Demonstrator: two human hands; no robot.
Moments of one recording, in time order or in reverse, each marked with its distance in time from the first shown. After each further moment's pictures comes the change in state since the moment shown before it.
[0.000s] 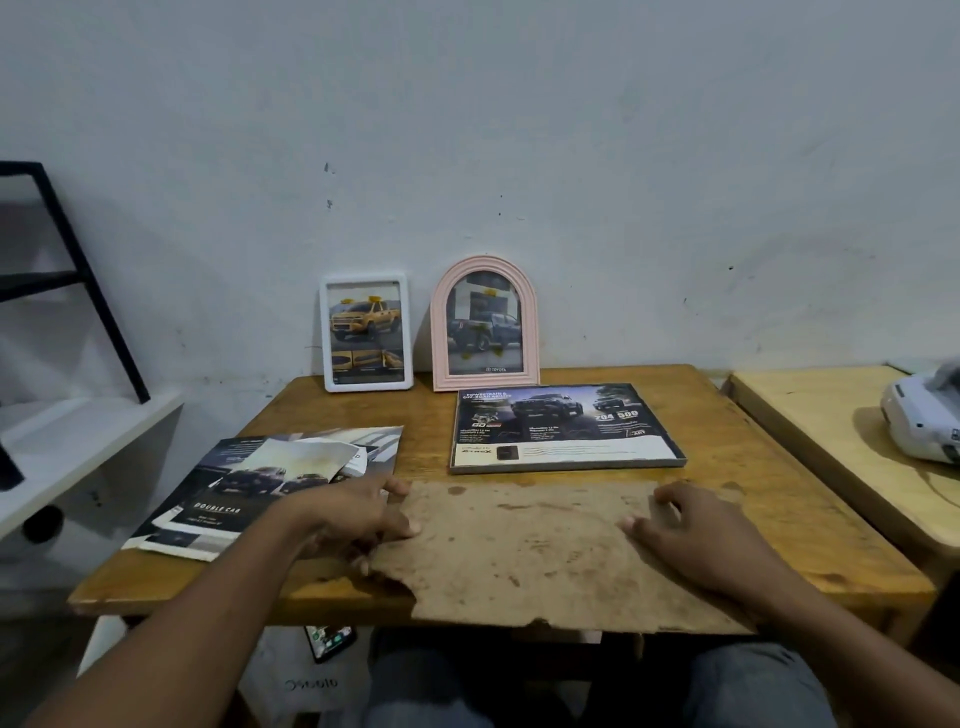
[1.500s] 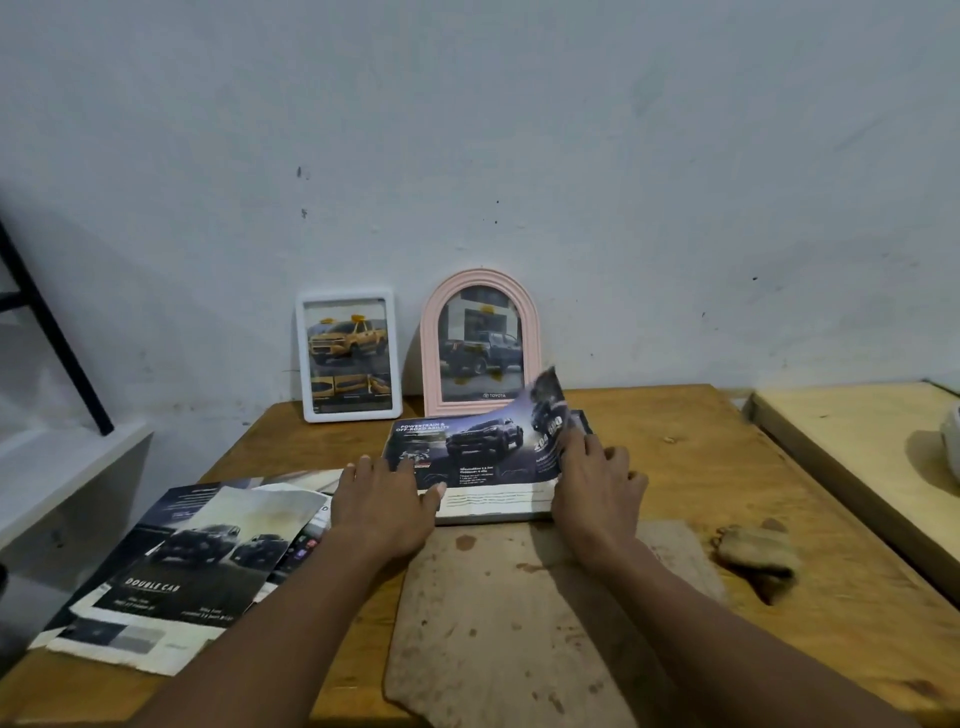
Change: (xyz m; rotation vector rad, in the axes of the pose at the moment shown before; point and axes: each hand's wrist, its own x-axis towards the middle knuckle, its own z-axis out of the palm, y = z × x) left_hand 0.105 0.047 0.010 0.887 0.705 0.184; right_hand 0.138 -0.086 0.075 -0.085 0.365 -0.132
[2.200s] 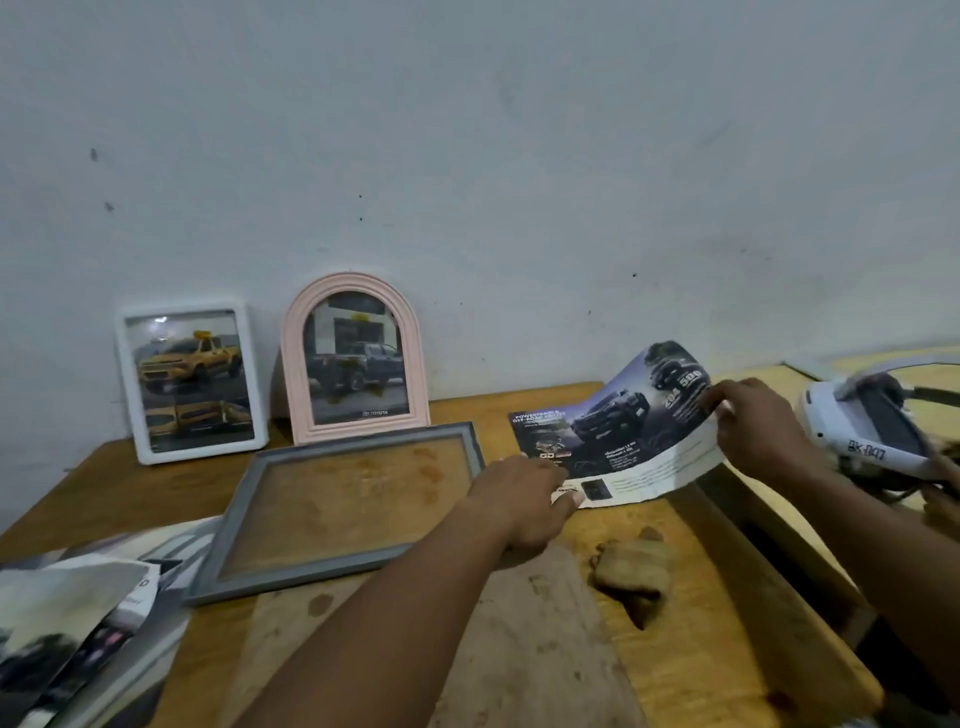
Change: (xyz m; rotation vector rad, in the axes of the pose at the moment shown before) left_hand 0.046 0.253 0.002 -0.149 -0.093 0.729; right_hand 0.092 0.257 -0.133 0.008 0.083 0.250
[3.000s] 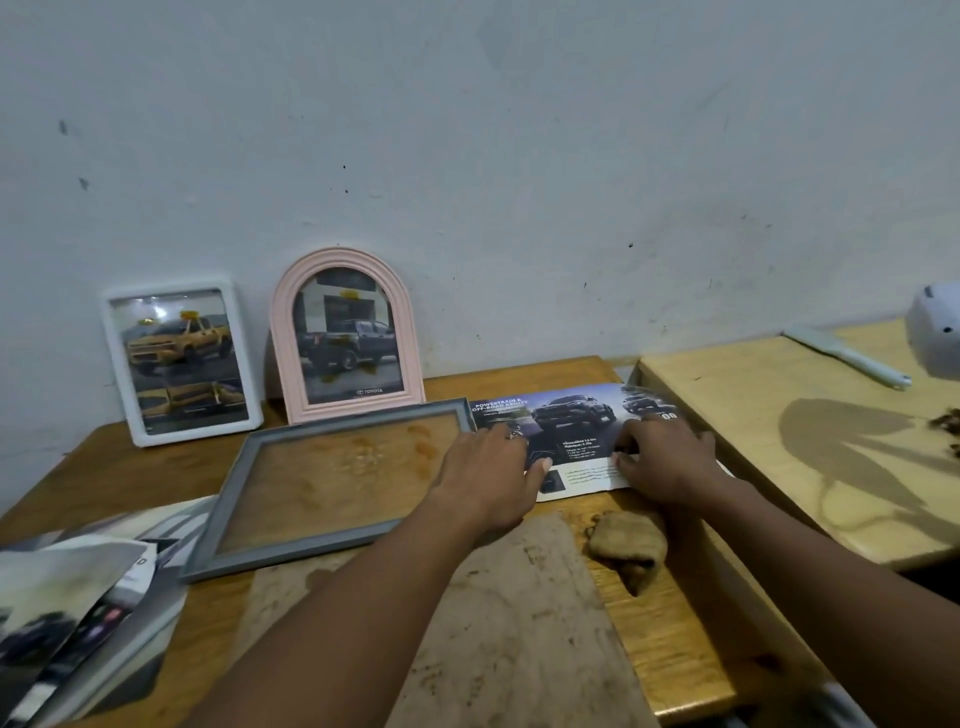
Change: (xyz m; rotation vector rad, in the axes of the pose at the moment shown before) left_hand -0.027 -0.006 -0.004 0.098 0.149 -0.155; right_hand -0.049 -0.039 0.054 -0.255 -0.346 -0.155
